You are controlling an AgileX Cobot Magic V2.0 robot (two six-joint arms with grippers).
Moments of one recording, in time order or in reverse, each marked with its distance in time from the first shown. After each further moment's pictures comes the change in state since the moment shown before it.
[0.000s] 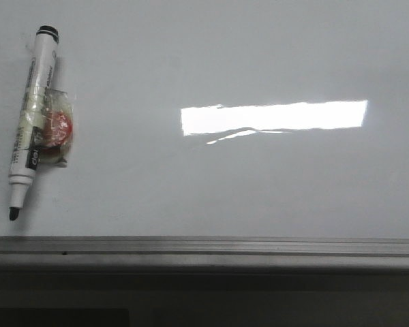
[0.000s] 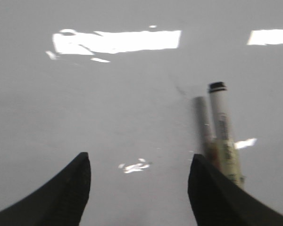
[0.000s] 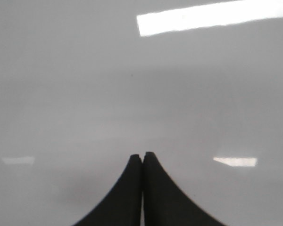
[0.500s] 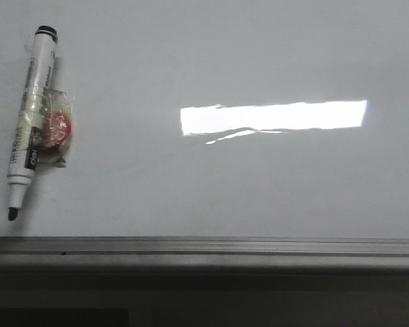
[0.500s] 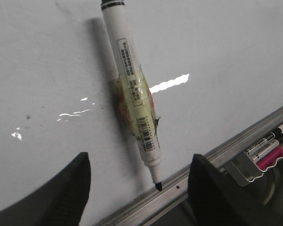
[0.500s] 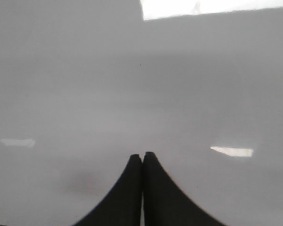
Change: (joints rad) left arm -0.299 0.257 0.000 -0.100 -0.061 0.000; right arm 0.000 0.010 -0.037 -0.008 0.075 -0.019
